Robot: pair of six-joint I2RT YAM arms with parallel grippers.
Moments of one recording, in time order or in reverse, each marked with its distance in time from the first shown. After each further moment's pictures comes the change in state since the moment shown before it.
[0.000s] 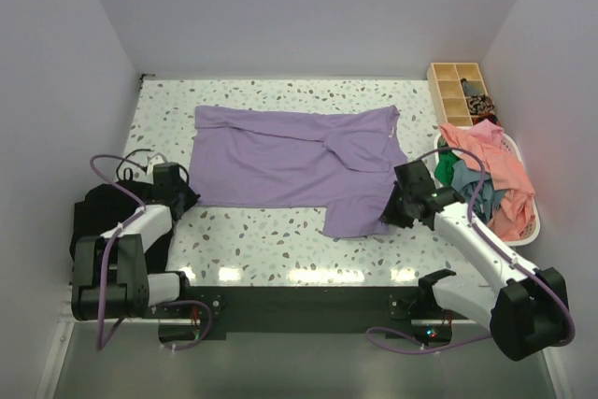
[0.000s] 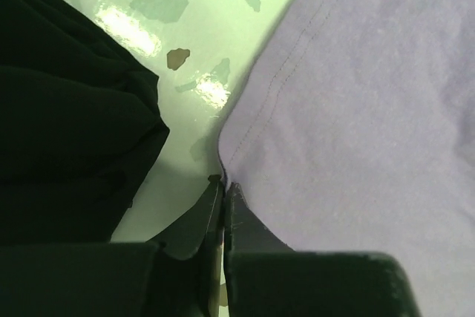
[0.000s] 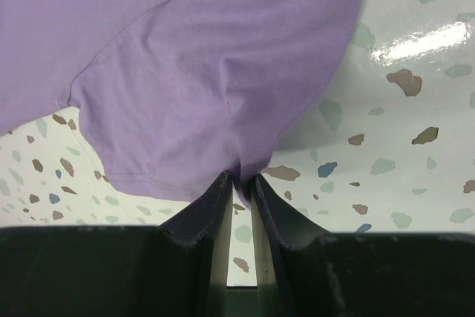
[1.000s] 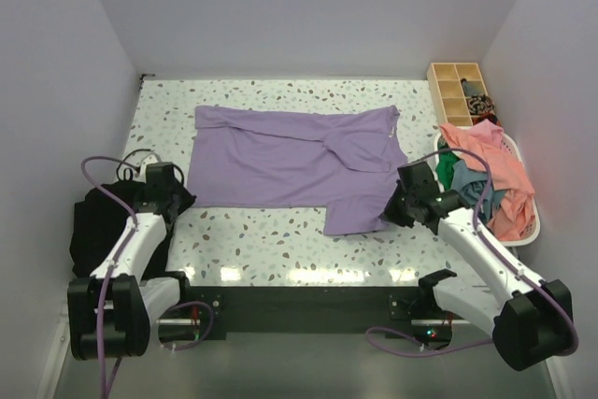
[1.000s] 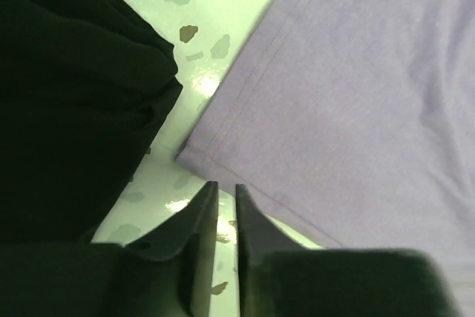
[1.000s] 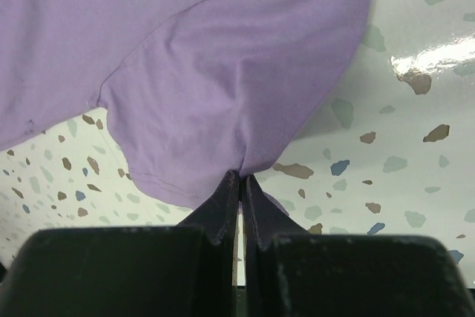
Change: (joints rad) left arm 0.000 -0.206 0.048 -0.260 0.006 -0.014; right arm 0.000 -0.066 -0.008 0.005 -0.006 0.038
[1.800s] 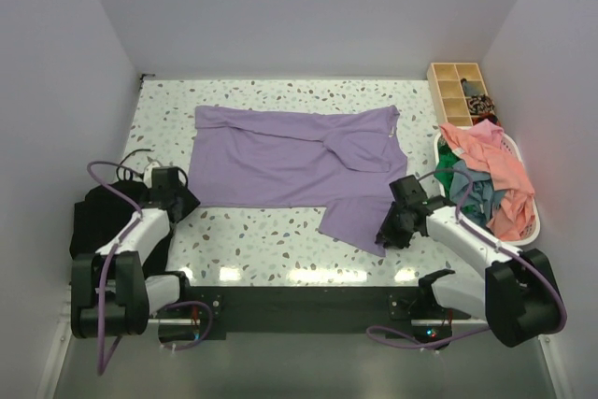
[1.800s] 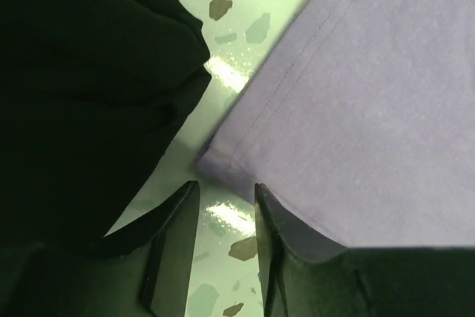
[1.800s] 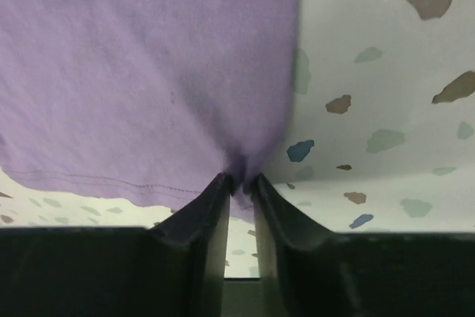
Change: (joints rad) left arm 0.000 0.119 -0.035 0.080 -0.022 -0.038; right arm 0.000 0.145 -0.138 0.031 -0.084 0.060
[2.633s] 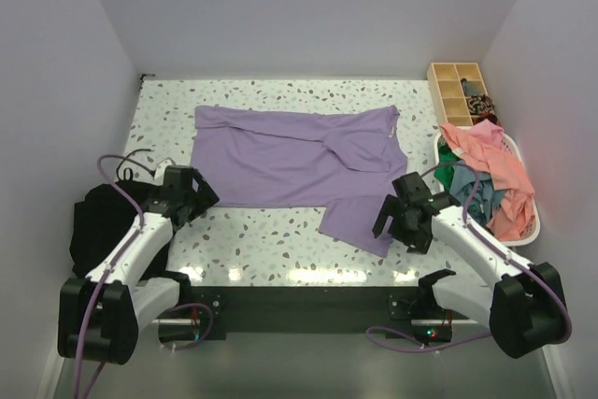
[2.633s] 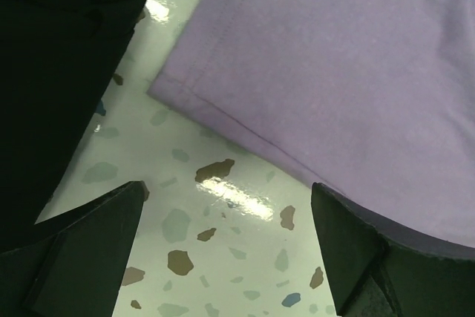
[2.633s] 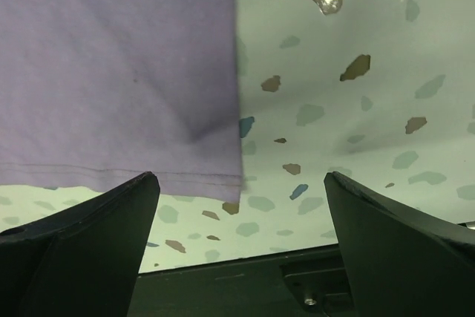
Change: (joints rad) left arm -0.190 -0.152 0.064 -0.242 -0.070 -0.062; right arm 0.000 -0.061 0.089 -0.166 0.115 -0.093
